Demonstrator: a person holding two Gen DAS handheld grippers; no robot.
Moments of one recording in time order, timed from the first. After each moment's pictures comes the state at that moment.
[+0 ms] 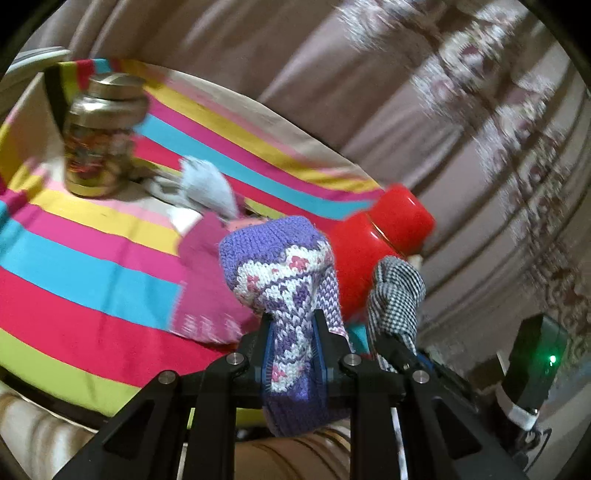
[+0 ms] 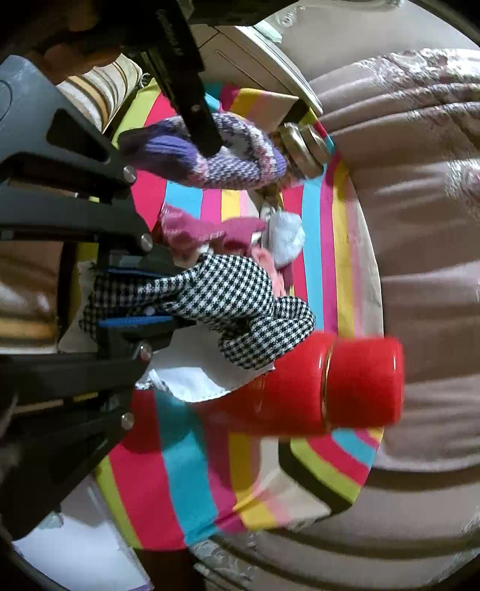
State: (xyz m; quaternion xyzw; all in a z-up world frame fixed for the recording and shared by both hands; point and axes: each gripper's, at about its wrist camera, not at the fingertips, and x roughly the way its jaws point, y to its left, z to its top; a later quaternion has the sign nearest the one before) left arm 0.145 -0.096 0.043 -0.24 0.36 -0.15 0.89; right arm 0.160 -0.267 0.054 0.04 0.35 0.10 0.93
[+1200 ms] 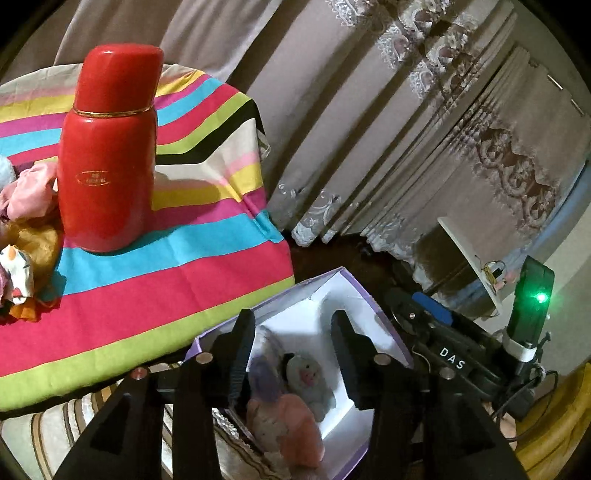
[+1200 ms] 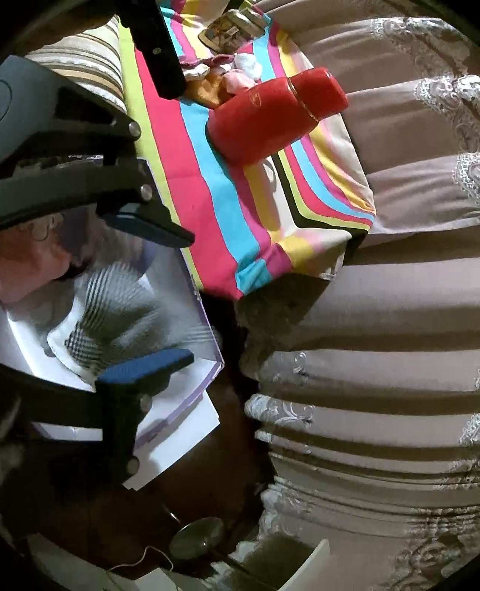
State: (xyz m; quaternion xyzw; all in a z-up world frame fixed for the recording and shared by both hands) left arm 0.116 -0.322 0.050 -0.10 0.43 -0.36 0.82; right arm 0.043 -0.506 0.067 0.09 0.35 -0.16 0.92
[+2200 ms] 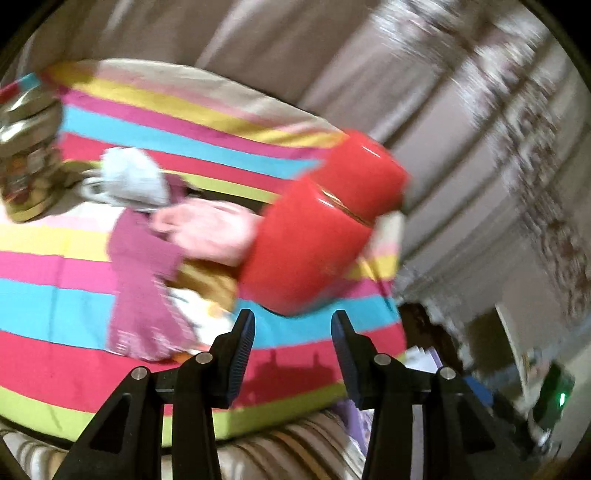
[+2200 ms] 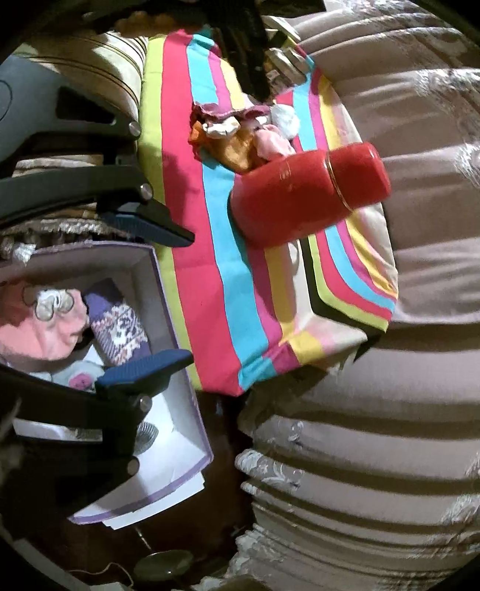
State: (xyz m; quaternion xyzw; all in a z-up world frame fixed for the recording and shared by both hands) left arm 0.203 -0.139 0.058 -0.19 0.41 -0.19 0.87; right arm 0.083 -0.417 0.066 0.05 0.38 -0.05 0.92
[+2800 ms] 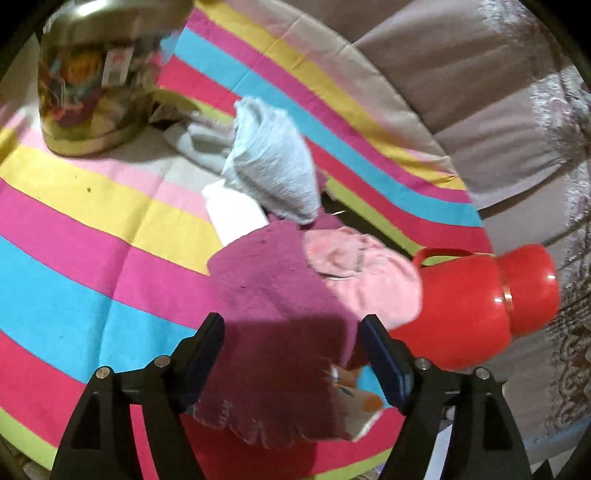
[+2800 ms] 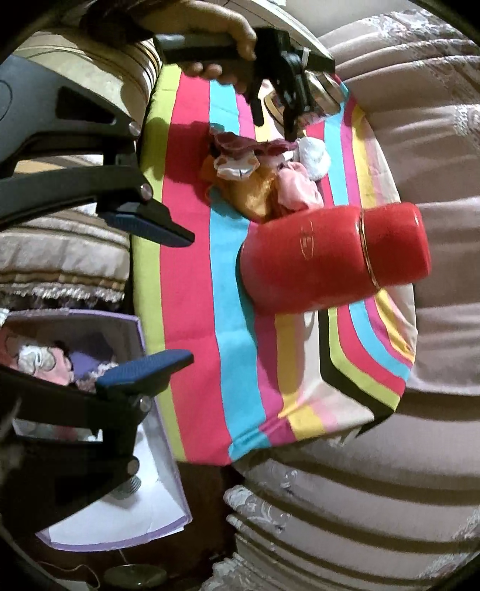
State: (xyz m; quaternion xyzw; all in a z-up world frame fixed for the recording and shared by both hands) left arm 0.297 -0.044 -0.028 -0.30 0.48 -0.07 0.82; right arm 0.128 -0.356 0.050 0.02 0.41 0.02 0.91
